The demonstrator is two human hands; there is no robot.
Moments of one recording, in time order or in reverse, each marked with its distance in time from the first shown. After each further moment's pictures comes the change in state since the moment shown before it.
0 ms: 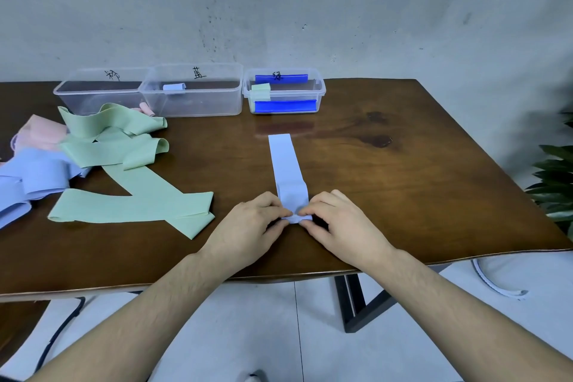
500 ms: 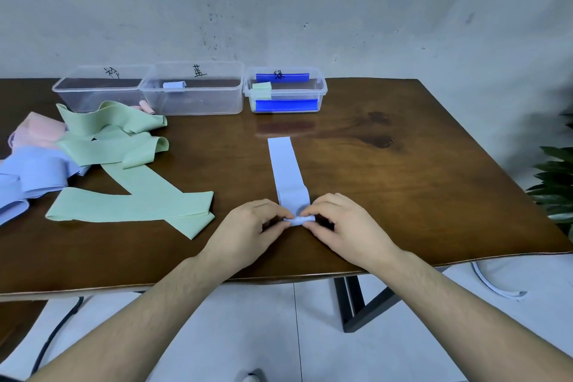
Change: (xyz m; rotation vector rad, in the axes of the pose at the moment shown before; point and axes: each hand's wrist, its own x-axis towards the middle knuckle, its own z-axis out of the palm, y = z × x) left_hand -0.004 -0.003 0.002 -0.153 0.007 -0.088; right_hand -0.002 0.004 -0.004 0.081 -0.011 0.025
